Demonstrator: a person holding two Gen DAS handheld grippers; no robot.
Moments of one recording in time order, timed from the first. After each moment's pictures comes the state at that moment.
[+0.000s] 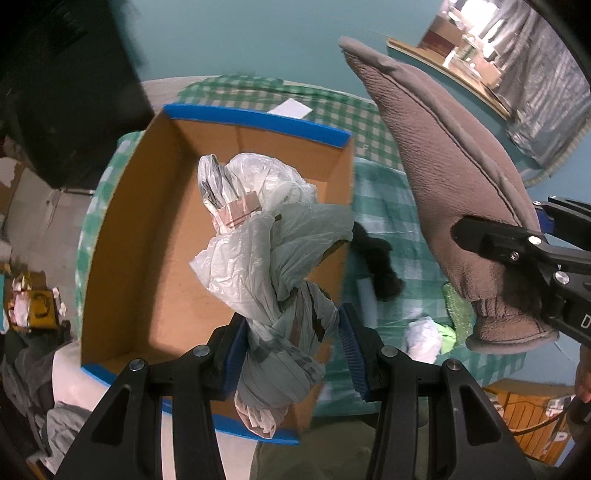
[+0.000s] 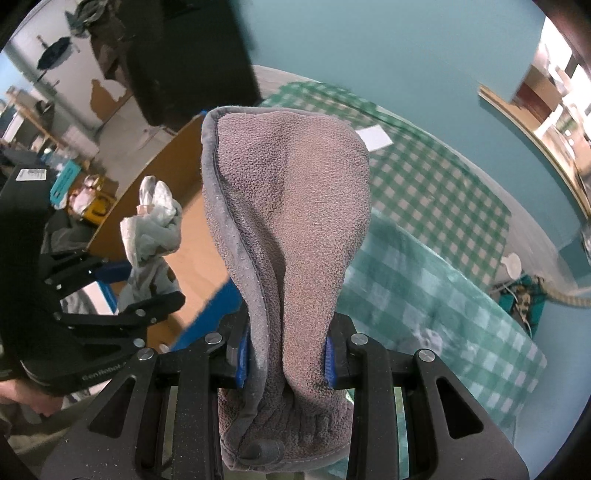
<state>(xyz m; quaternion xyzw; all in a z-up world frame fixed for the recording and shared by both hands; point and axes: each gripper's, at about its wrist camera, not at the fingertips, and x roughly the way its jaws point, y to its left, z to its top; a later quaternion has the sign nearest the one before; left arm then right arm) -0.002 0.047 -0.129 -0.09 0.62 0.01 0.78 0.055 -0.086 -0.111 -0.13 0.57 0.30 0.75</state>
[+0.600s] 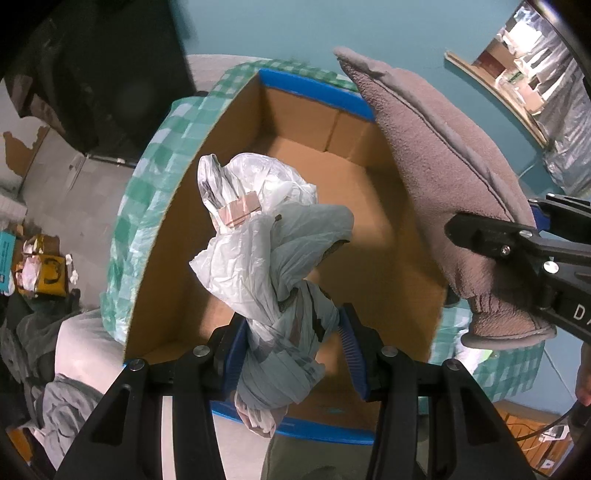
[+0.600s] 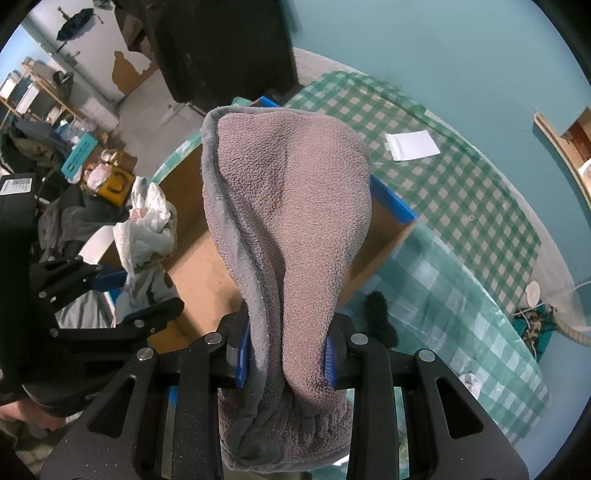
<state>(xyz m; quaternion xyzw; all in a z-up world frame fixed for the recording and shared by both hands) -0.014 0.120 -0.153 -0.12 0.64 0.07 0.76 0.067 0.007 -0.142 -0.16 0.59 0.34 0.71</state>
